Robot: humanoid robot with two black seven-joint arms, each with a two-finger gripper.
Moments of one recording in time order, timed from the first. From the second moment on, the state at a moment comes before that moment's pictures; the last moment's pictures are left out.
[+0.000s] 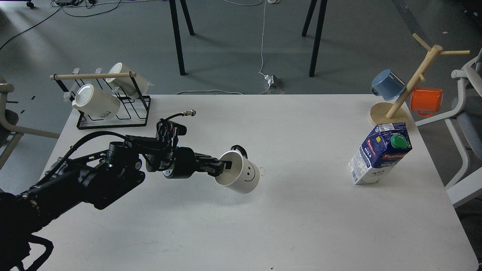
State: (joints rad) left arm -0.76 0.26 -0.37 -0.82 2.18 -0.38 -0.49; right arm 0.44 -0.90 0.75 0.70 0.40 0.49 0.10
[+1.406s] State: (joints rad) left arm -0.63 0.72 -0.68 -1.03 1.18 -0.46 -0.49; right arm 0.15 -1.02 0.80 0.74 0.67 0.49 0.09
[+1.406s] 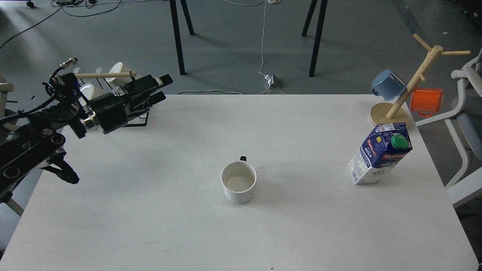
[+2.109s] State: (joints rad) left arm -0.27 0.84 -0.92 -1.11 0.58 -0.49 -0.49; right arm -0.34 -0.96 0.78 1.40 0.93 0.49 0.10
